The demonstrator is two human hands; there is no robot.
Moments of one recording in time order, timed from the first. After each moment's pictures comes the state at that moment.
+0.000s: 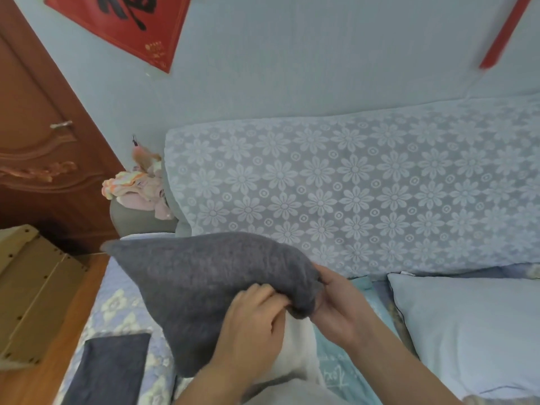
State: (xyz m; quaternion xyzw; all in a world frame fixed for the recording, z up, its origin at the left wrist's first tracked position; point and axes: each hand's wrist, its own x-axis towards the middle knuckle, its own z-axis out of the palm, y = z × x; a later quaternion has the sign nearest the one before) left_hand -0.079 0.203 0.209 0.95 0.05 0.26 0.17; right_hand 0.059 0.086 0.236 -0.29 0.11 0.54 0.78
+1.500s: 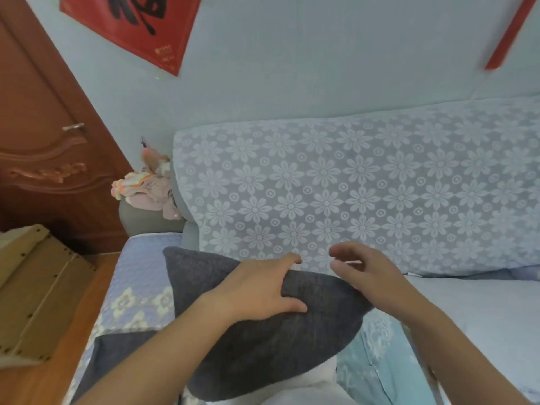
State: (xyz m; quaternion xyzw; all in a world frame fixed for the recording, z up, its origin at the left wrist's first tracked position) left_hand -0.032 0.250 0.261 0.98 0.05 -0.10 0.18; right_hand 0.097 0.040 0.253 -0.81 -0.28 0.24 0.47
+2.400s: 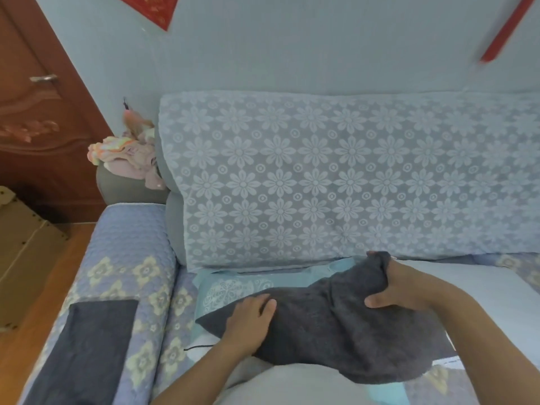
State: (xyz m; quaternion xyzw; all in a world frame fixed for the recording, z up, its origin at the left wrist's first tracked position) left_hand -0.090 0.203 0.069 0.85 0.32 -0.11 0.41; right_hand 0.128 -0.030 0.226 -0.88 -0.24 0.39 0.16
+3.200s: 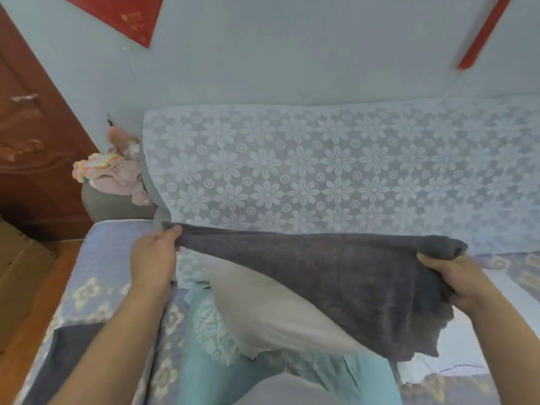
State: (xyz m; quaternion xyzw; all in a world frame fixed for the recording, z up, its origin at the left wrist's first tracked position) left_hand -0.055 0.320 0.225 0.60 0.46 0.31 0.58; right_hand 0.194 -0.105 0.214 -0.75 0.08 0.19 0.63
